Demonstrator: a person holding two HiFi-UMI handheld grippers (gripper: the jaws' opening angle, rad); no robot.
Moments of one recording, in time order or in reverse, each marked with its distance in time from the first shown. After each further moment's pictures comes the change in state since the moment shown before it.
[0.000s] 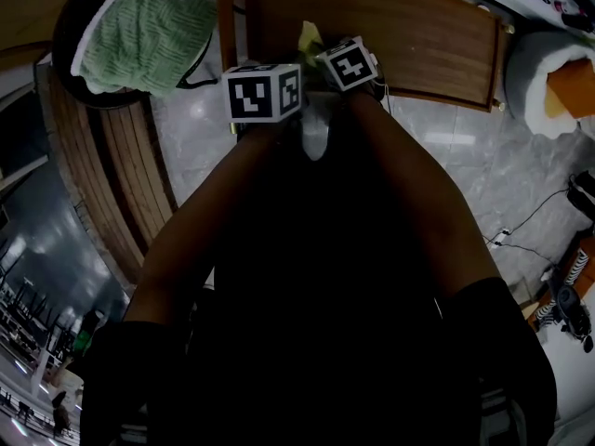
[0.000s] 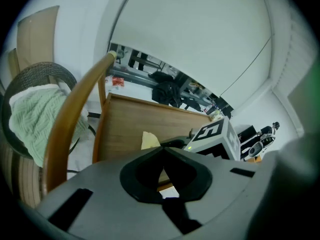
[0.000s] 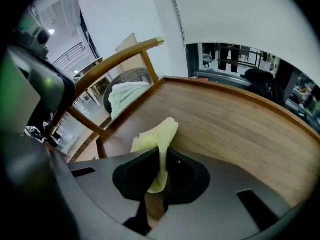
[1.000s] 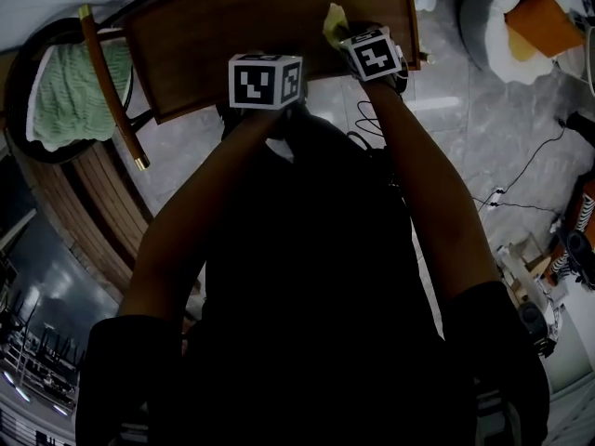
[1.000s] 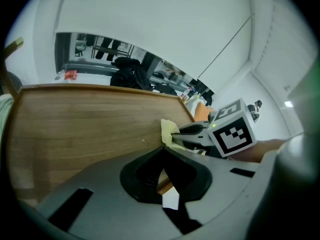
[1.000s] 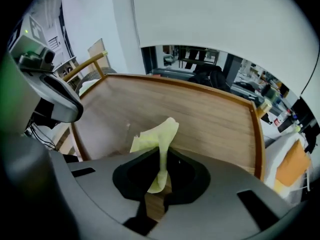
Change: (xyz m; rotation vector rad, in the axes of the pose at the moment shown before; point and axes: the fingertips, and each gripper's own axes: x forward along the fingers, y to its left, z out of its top) left arm 0.149 -0.193 -0.028 0.200 0.091 -0.154; right arm -0.150 -0.225 -0.151 0.119 0.030 -0.265
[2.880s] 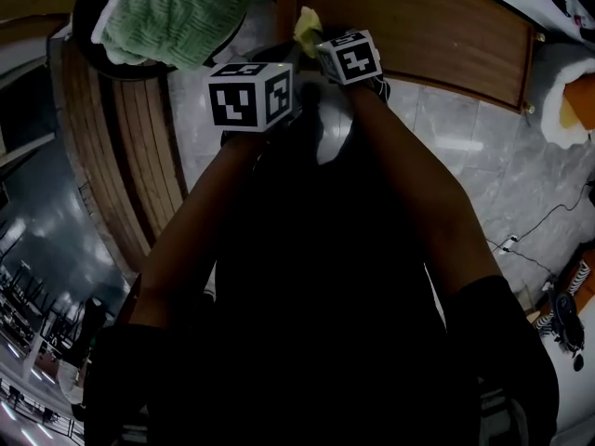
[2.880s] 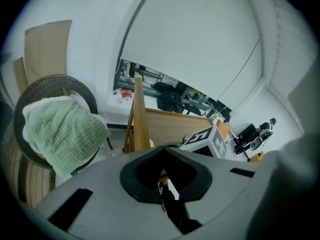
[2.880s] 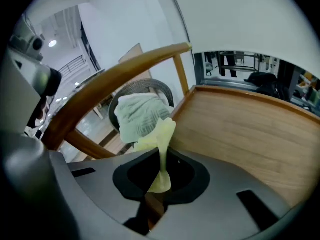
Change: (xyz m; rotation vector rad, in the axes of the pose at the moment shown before) left arm -0.274 0.218 -0.057 -0.126 -0.177 0.174; right arm 0.091 0.379 0.146 -0.031 -0.122 0.295
